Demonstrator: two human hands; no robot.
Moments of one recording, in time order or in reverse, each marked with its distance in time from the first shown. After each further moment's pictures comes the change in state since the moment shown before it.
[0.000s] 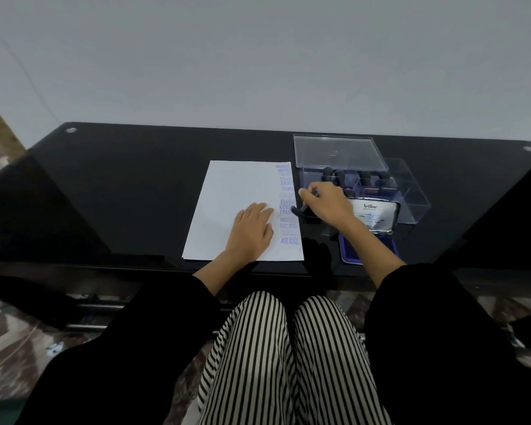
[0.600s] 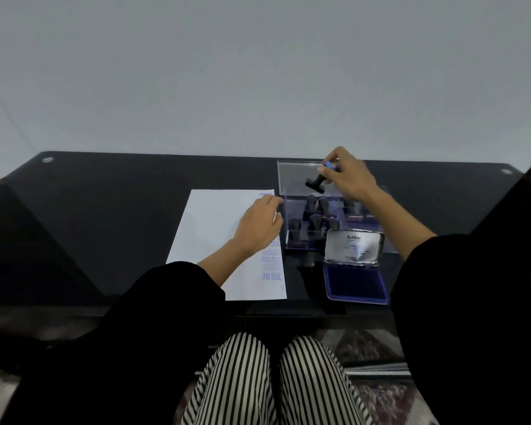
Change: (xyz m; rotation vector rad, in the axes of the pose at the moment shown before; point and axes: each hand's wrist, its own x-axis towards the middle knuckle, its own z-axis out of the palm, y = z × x) left_hand 0.074 0.052 -0.040 -0.153 0.060 0.064; right_hand 0.067 0.011 -0.092 0.043 0.100 -0.116
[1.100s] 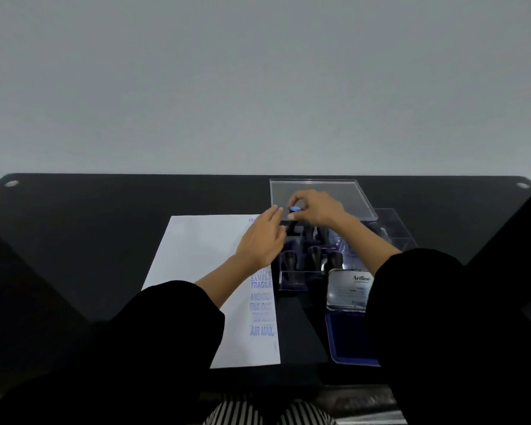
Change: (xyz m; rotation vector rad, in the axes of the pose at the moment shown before) left_hand 0.067 -0.014 0.034 -0.044 -0.095 -0.028; right_hand 0.063 0.016 0.052 -0.270 -0.302 0.030
